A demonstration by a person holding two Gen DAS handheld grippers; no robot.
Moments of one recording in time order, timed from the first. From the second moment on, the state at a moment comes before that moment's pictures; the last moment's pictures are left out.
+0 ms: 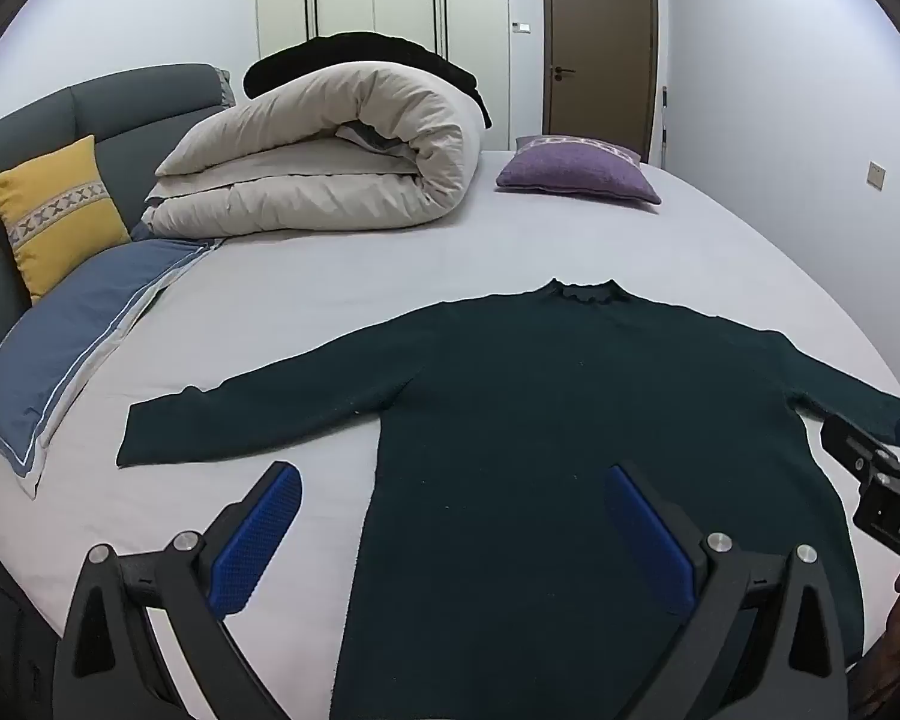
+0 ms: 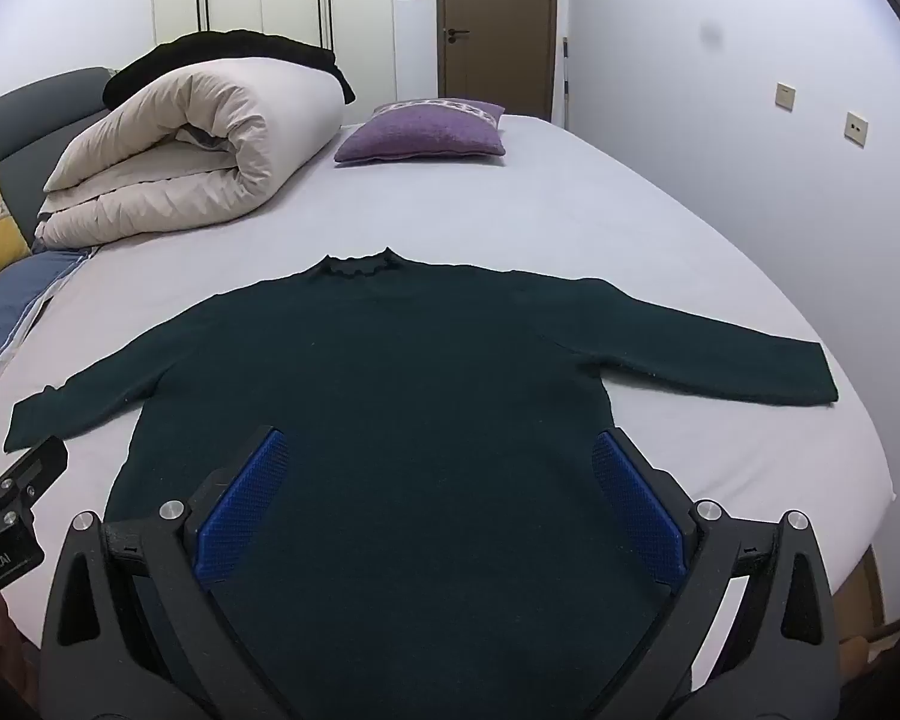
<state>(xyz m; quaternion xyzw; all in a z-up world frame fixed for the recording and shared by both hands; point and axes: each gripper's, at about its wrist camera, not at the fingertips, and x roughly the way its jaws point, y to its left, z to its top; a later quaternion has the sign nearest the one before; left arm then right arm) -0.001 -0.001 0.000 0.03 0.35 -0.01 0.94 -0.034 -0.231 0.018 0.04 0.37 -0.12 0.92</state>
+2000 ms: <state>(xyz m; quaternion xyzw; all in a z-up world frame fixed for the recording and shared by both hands) 0.000 -0.001 0.010 0.03 0.34 -0.01 0.94 -0.035 -0.221 0.014 0.04 0.37 -0.11 0.92</state>
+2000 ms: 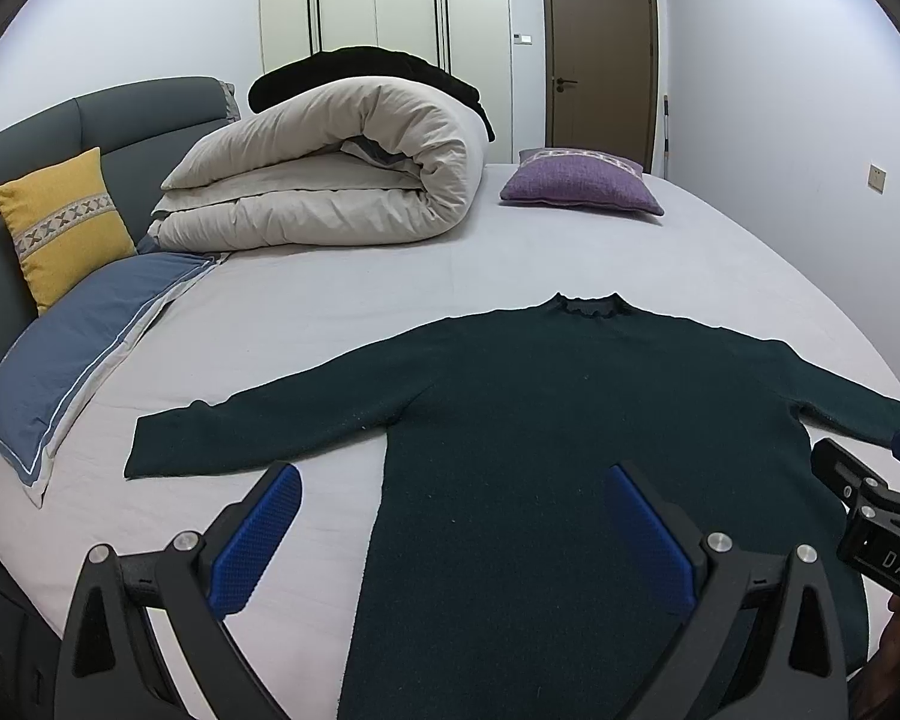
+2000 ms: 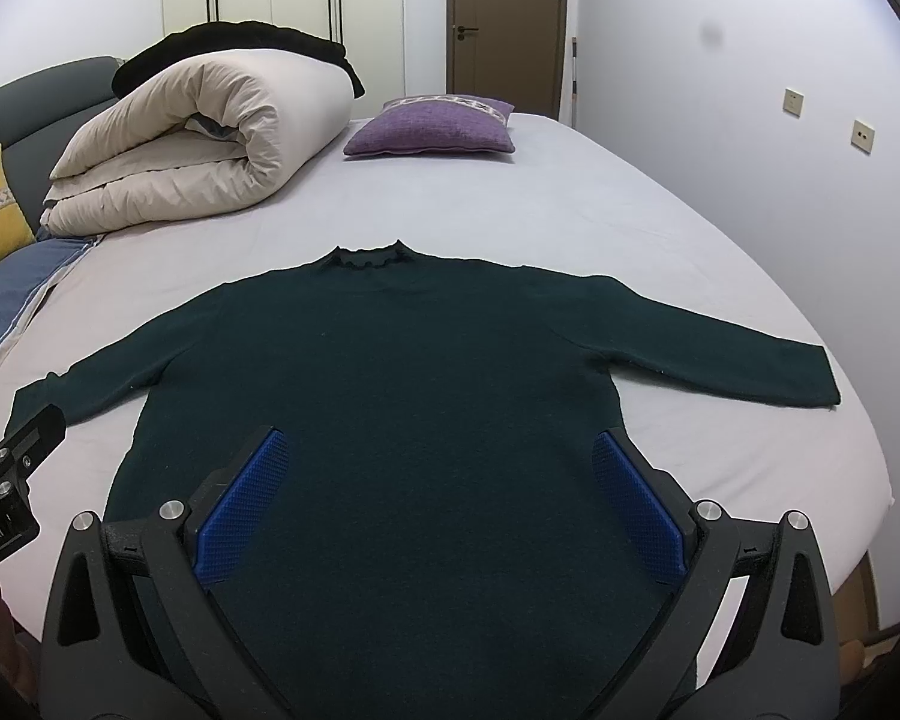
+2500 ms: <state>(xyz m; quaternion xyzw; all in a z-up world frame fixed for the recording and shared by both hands) -0.001 -0.001 0.010 0.03 0.34 -0.01 0.94 -0.035 -0.221 0.014 0.04 0.37 -0.11 0.92</state>
